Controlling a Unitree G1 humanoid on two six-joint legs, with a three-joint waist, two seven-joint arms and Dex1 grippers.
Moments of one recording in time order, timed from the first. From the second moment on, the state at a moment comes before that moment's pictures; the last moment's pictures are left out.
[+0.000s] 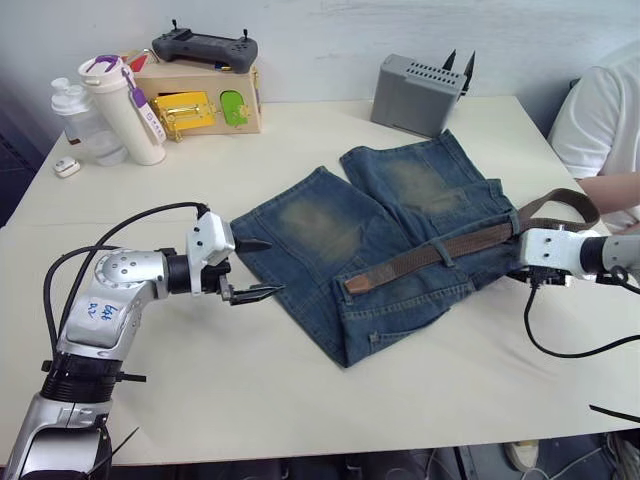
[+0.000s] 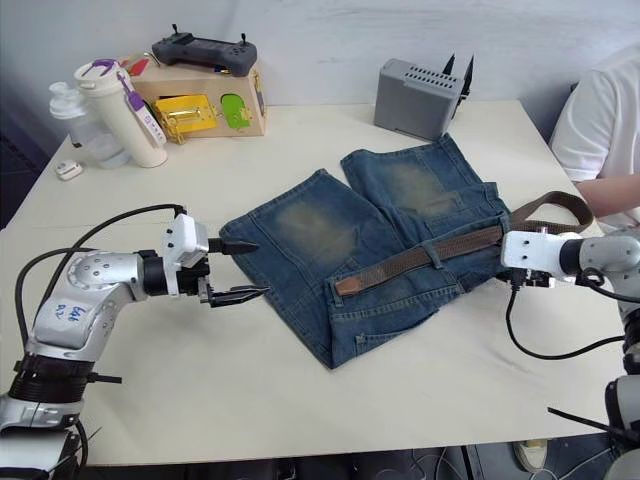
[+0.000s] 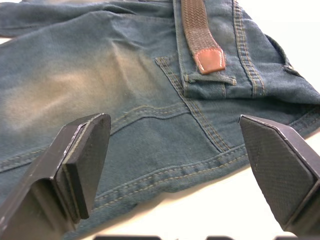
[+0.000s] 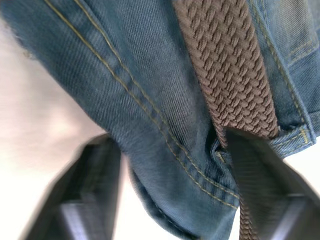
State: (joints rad) left arm -0.42 0.72 -0.01 -0.08 -0.38 0.37 -1.01; right arm -0.72 -1.09 0.15 0.80 -0.10 -0.46 1.15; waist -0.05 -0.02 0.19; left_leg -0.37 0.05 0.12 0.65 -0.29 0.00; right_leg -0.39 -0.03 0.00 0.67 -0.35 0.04
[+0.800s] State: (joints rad) left arm -0.46 0.68 -0.06 -0.07 -0.35 0.37 -1.04; right arm -0.07 -0.57 -0.21 -0.38 1.83 0.91 -0.12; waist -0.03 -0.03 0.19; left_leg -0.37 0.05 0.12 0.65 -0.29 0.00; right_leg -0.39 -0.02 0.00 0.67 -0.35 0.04
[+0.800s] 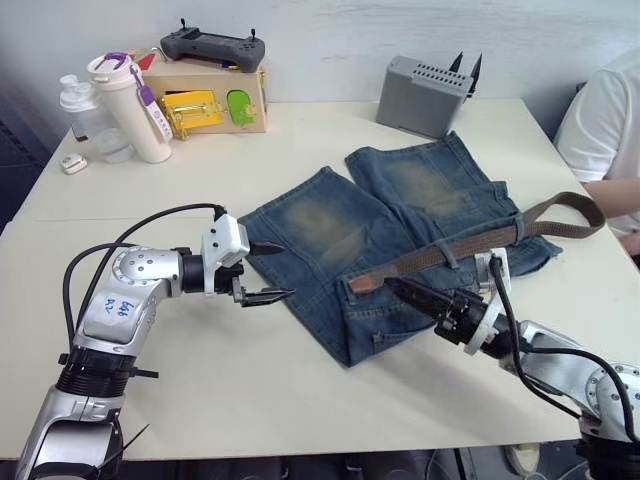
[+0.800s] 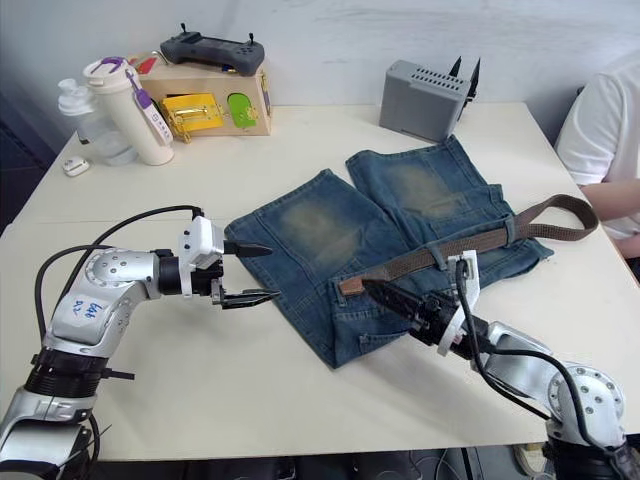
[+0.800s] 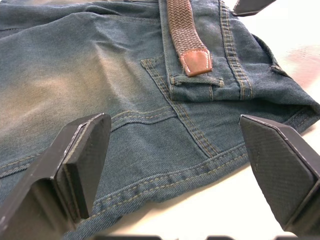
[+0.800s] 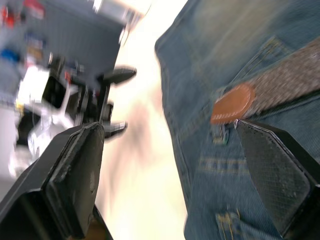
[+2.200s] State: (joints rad) left arm -0.46 0.71 -0.05 -0.10 -0.34 0.38 -1.02; right arm -0.16 -0.27 -0.16 -0.18 1.74 0.70 -0.29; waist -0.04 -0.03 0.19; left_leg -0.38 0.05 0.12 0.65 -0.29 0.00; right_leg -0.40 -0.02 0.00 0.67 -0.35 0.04
